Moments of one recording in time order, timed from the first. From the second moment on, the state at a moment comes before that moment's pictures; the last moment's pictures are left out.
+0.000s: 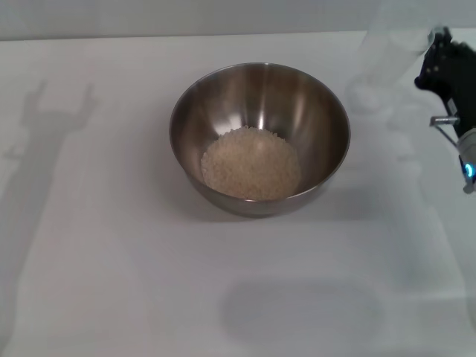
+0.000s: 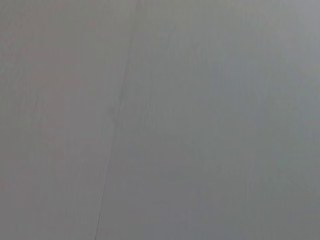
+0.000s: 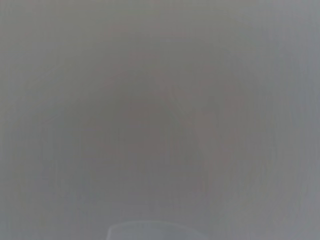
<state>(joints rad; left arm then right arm) -0.36 -2.06 -1.41 -0.40 2.82 1.44 -0.26 0.45 2.09 0.82 0.34 -2.13 -1.10 0.02</state>
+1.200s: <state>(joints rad) -0.36 -2.06 -1.41 -0.41 2.82 1.44 -0.26 0.52 2.08 0.82 0.32 -2.14 -0.78 0.05</state>
